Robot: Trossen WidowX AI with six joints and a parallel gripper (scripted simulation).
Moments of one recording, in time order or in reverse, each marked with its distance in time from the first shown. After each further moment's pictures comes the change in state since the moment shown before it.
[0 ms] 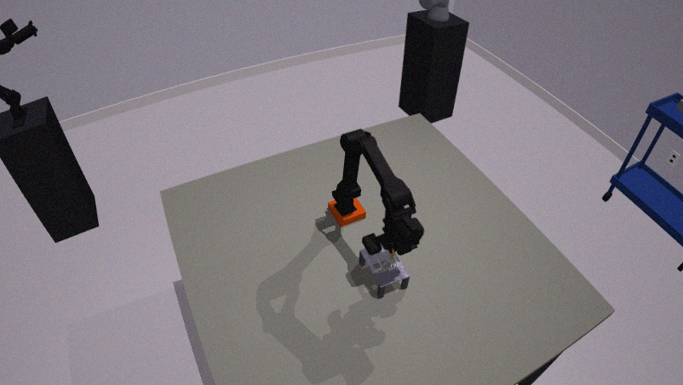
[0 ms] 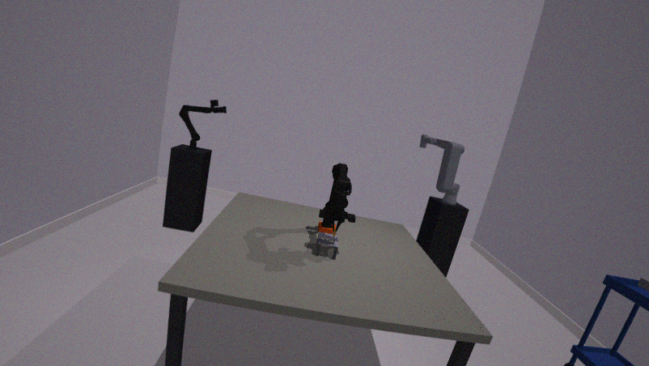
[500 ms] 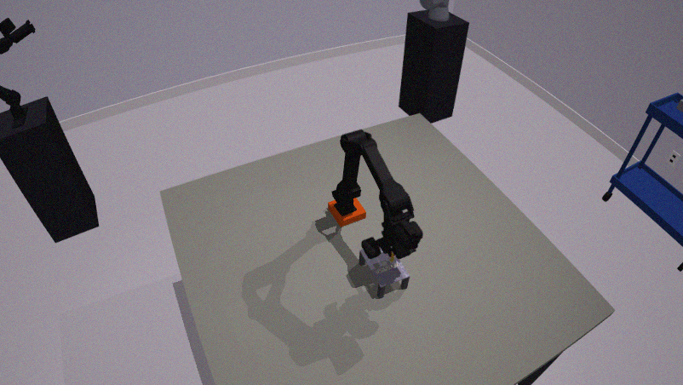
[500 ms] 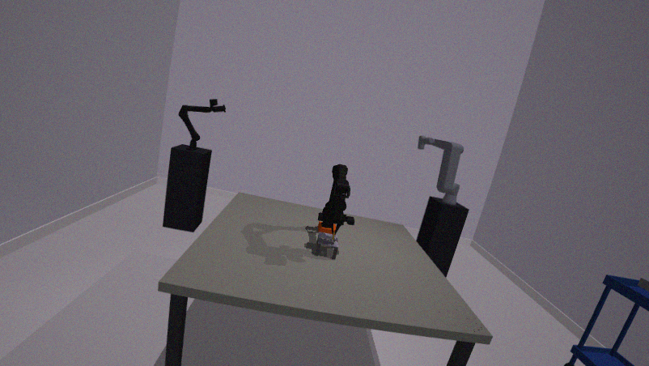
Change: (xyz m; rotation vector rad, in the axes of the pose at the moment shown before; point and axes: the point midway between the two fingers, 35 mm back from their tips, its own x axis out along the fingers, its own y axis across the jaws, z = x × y) arm 0.016 -0.002 0.001 0.001 0.001 0.017
